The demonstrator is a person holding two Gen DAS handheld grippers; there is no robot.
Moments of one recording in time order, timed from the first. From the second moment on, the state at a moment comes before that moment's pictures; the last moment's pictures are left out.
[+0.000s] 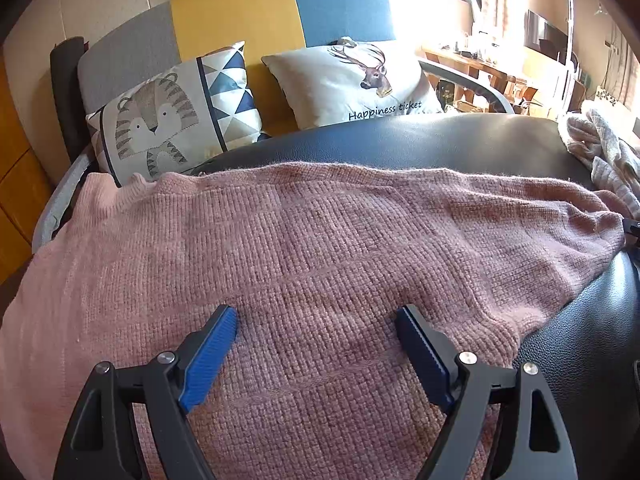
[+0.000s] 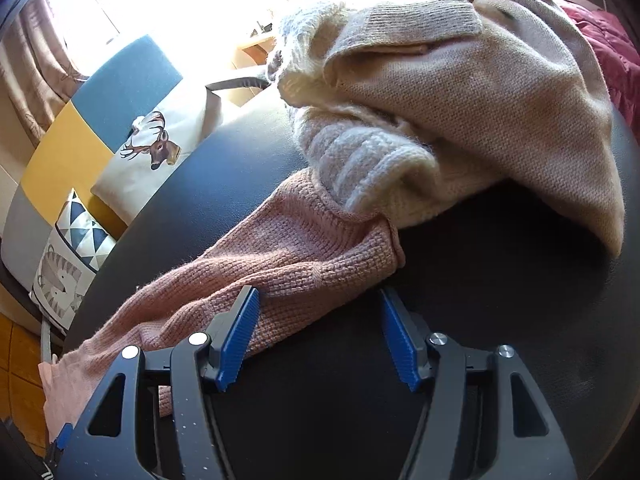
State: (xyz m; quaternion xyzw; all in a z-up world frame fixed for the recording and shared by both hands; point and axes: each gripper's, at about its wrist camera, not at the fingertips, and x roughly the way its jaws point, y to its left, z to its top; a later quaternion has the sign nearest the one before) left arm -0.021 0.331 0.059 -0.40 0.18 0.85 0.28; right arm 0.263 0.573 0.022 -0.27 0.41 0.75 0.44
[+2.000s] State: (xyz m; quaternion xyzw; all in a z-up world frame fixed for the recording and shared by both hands) left arm -0.047 0.251 0.115 -0.41 0.02 0.84 0.36; right arm 0.140 0.496 0.169 -0.16 0.39 0.89 0.16
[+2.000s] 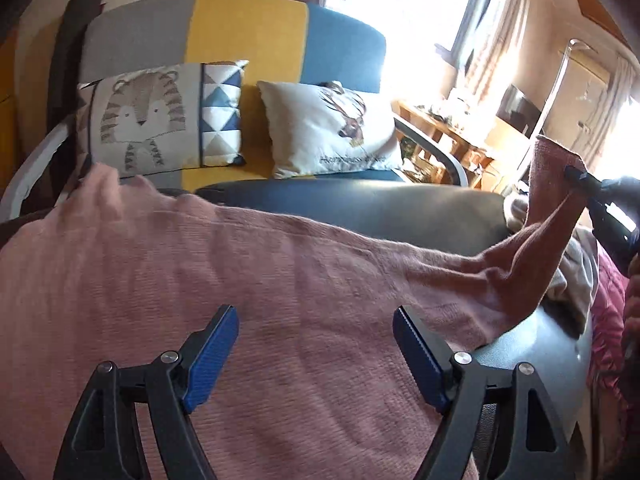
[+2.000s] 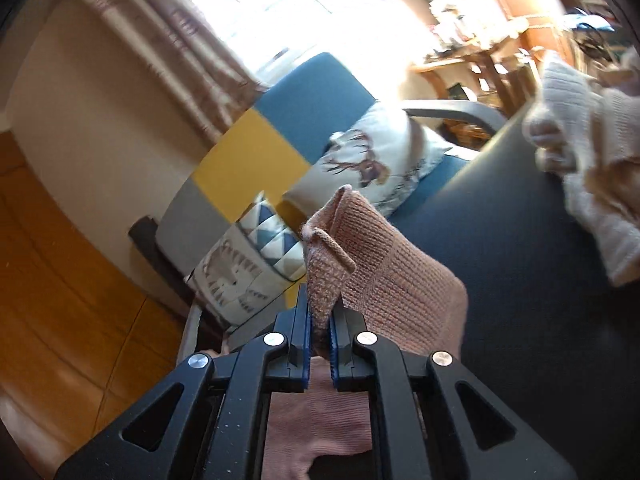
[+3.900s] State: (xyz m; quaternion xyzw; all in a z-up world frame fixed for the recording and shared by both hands) left arm -0.059 0.115 0.072 -0.46 0.03 0.81 0.35; right arm 0.065 0.300 0.033 -0.32 0.31 0.89 0.03
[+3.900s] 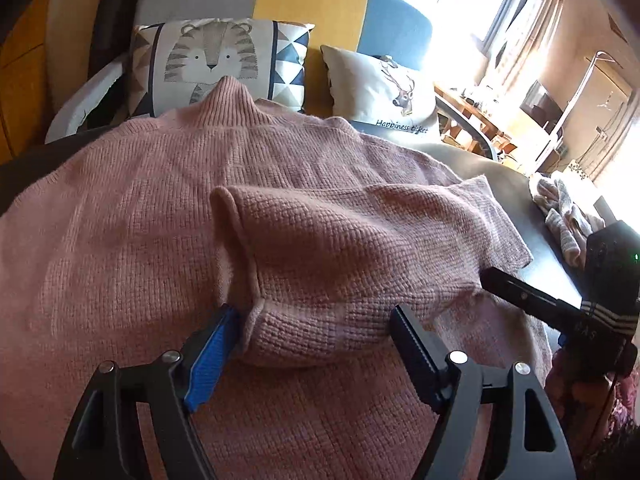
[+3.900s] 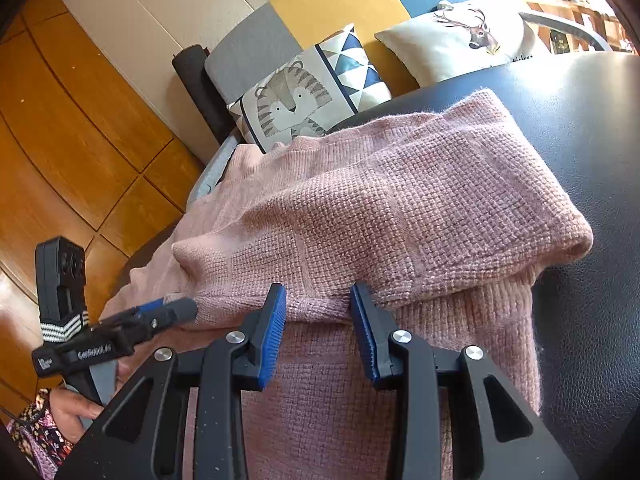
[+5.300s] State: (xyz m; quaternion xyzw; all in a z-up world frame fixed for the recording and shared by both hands) left arm -0.086 0.045 0.055 -0.55 -0.18 0.75 0.31; right arm 0.071 0.306 0.030 -0.31 0.34 0.89 0.02
